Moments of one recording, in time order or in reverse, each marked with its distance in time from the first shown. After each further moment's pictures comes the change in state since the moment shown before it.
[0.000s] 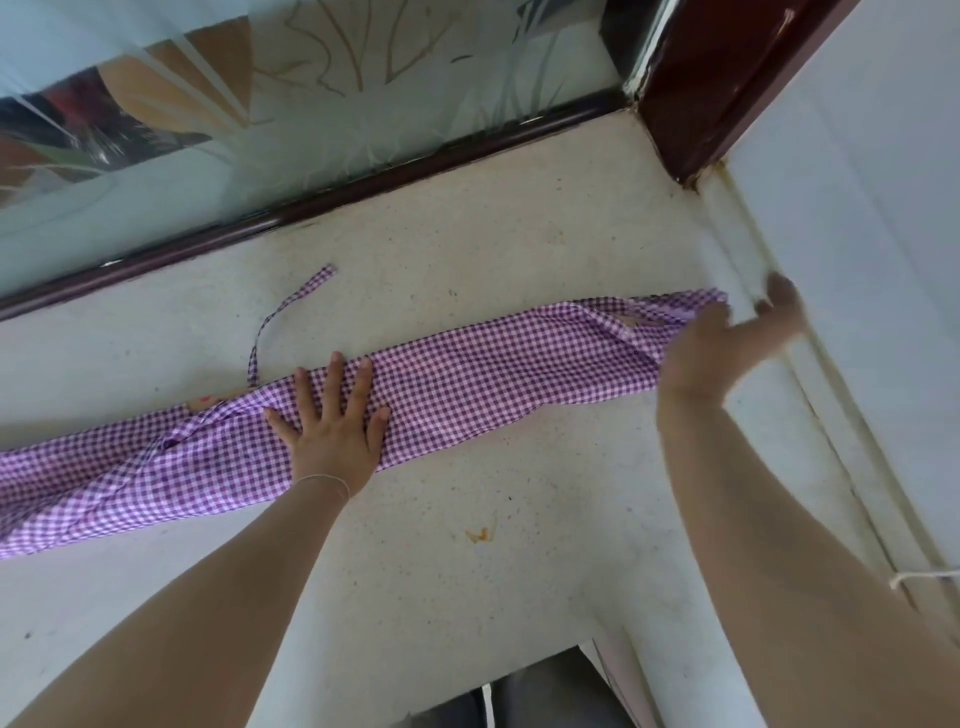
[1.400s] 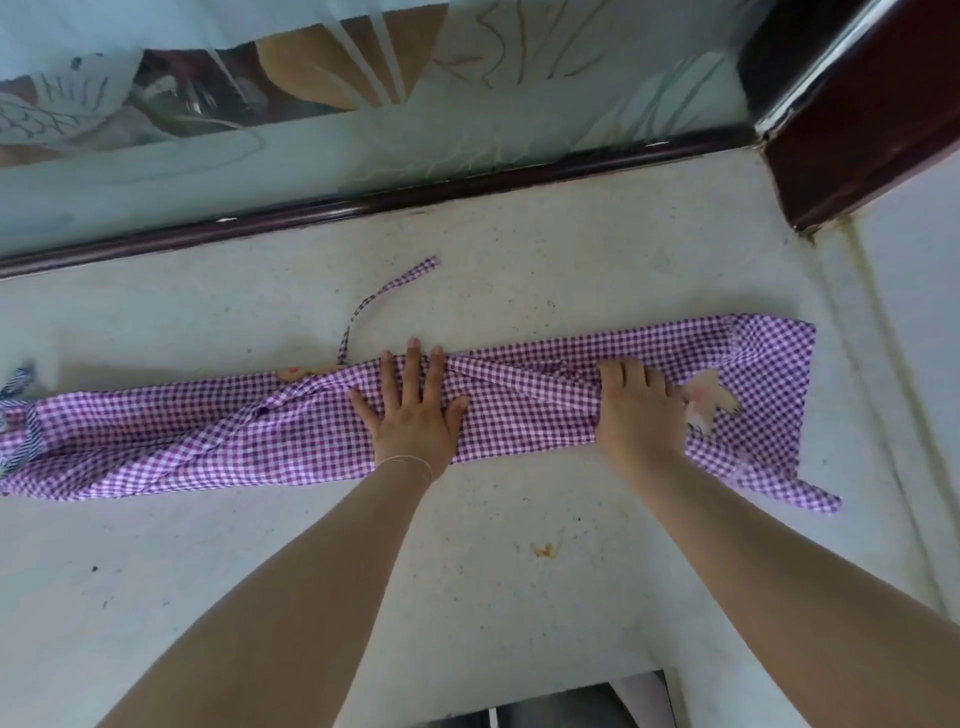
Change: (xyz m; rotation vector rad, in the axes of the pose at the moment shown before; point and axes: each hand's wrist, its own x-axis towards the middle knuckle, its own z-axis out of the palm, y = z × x) left_hand 0.006 -0.007 -0.003 -0.170 -0.061 -0.115; right_hand -0.115 0.006 0.029 -1.305 -1.057 -0.936
